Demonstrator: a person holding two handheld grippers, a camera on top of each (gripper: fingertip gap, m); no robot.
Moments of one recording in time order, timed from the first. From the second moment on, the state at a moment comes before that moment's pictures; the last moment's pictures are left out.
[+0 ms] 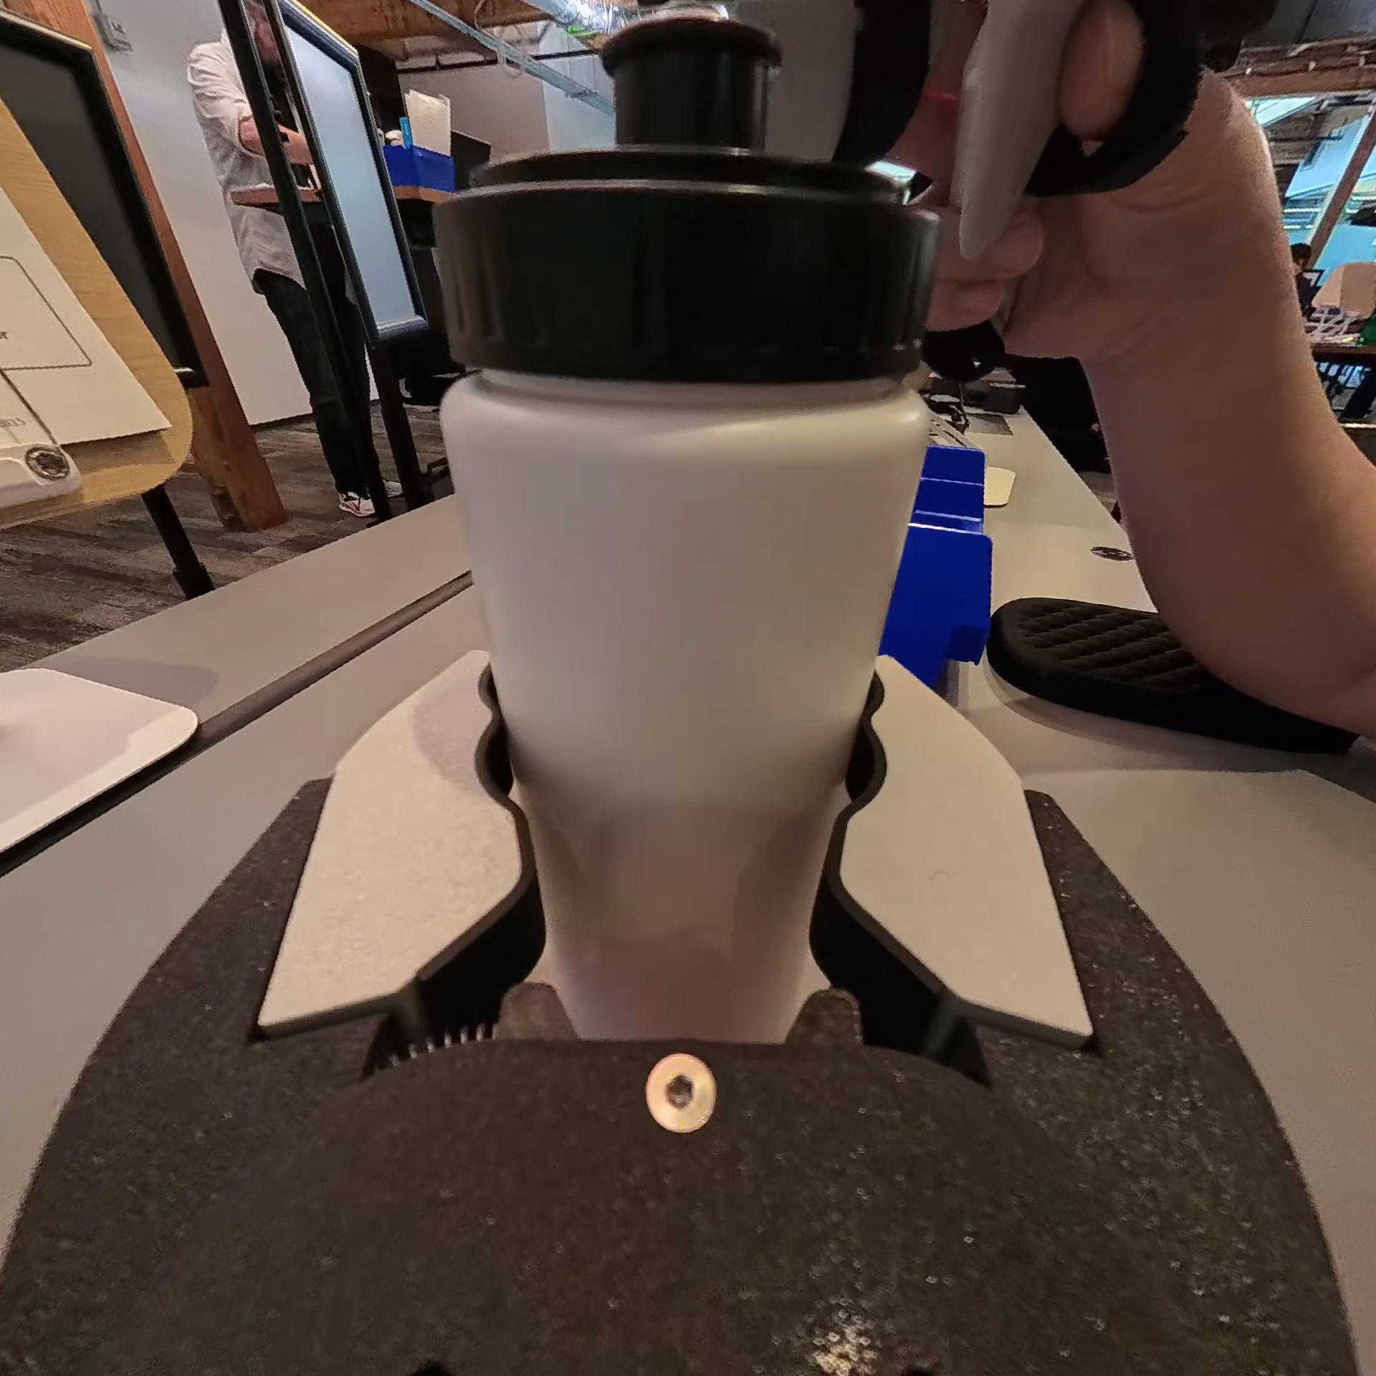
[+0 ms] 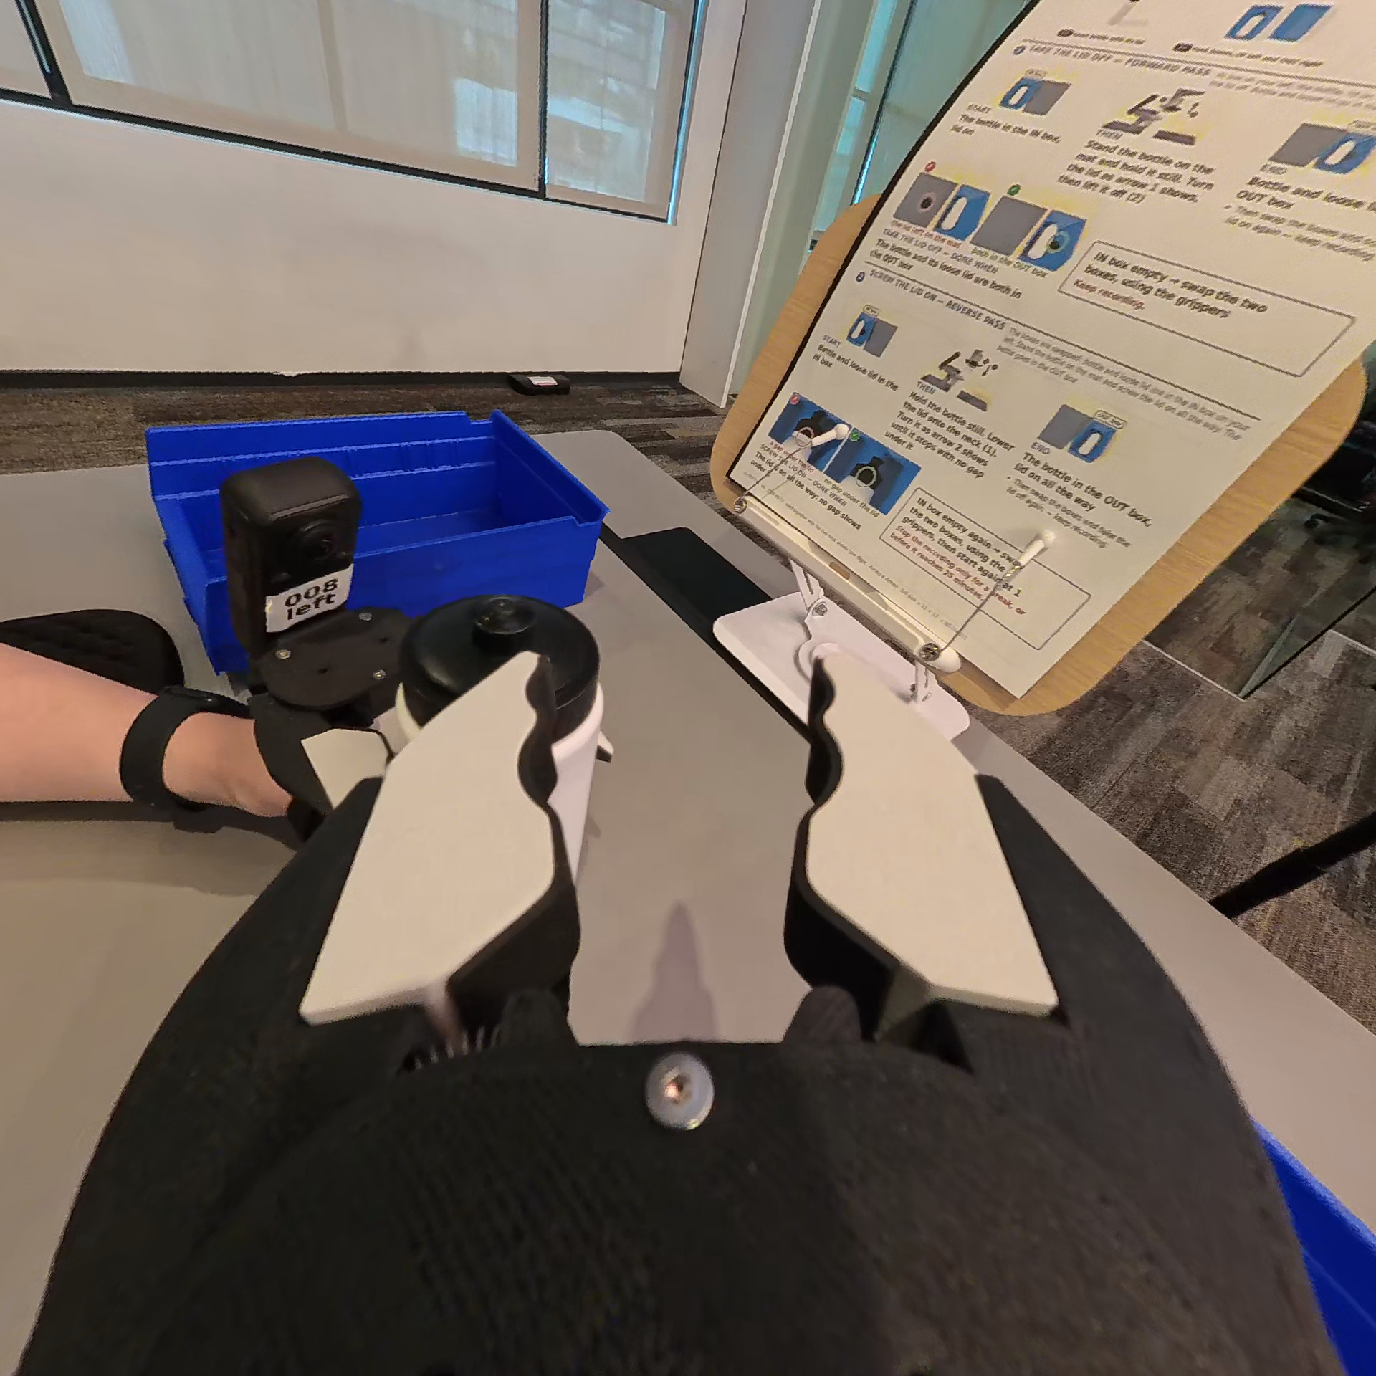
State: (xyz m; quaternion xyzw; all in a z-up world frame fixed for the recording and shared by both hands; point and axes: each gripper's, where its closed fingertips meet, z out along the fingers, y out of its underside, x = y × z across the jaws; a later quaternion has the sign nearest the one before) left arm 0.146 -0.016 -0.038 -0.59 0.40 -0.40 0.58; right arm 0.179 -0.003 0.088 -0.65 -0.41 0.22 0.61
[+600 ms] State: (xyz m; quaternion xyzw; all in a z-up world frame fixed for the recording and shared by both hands) left arm 0.145 -0.004 -0.042 -0.61 0.38 -0.38 0.58; right arm 0.111 -0.011 0.041 -0.64 -0.36 0.27 0.62
